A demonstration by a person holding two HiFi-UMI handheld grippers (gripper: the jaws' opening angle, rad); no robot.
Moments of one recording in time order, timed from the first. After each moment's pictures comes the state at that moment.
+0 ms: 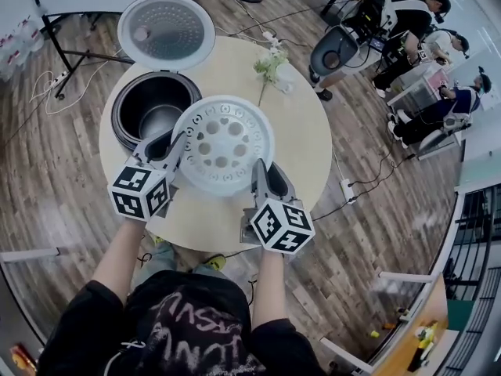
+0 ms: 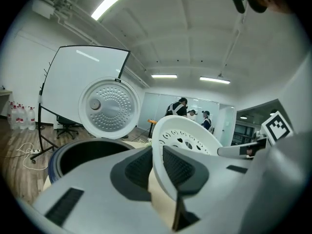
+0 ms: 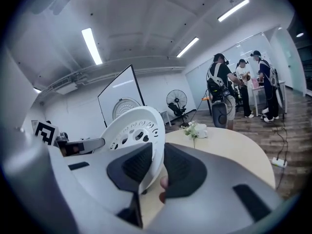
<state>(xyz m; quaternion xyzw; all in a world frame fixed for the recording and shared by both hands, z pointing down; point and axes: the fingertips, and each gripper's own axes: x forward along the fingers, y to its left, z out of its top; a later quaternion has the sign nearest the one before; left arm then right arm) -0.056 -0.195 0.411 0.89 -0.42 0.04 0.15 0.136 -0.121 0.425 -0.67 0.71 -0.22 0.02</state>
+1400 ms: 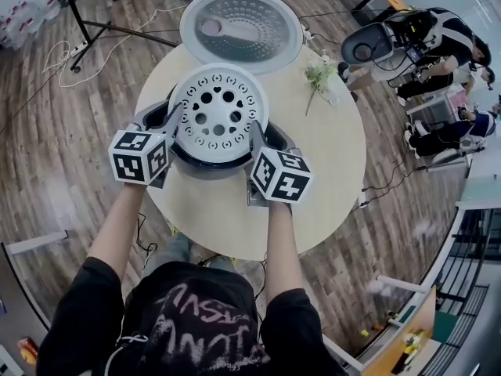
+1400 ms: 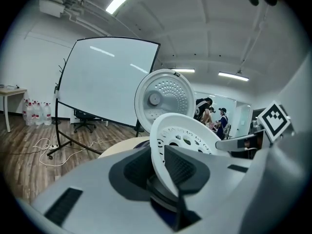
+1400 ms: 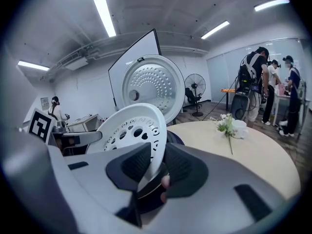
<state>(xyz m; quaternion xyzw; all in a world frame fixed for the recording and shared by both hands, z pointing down) -0.237 -0.326 0.462 0.85 -0.48 0.07 0.19 -0.037 -0.292 0.461 -0.61 0.75 -0.23 -0.12</state>
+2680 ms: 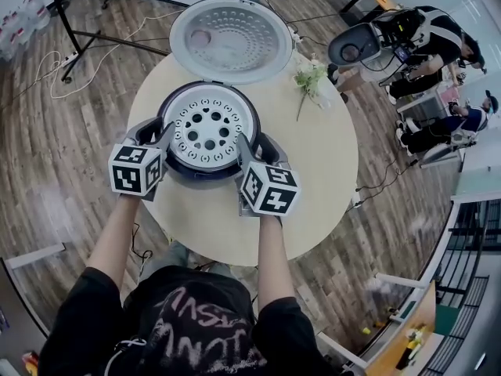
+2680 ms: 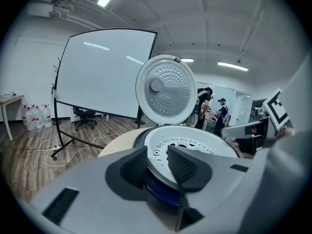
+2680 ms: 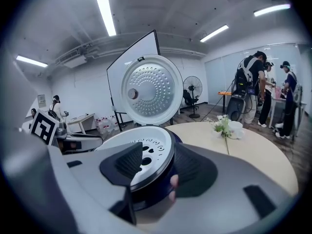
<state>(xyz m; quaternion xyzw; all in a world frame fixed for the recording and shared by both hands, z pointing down) -0.243 -0.329 0.493 0.85 -0.47 0.13 0.19 -0.036 -0.289 0.467 -0.62 0.74 -0.21 -0.12</state>
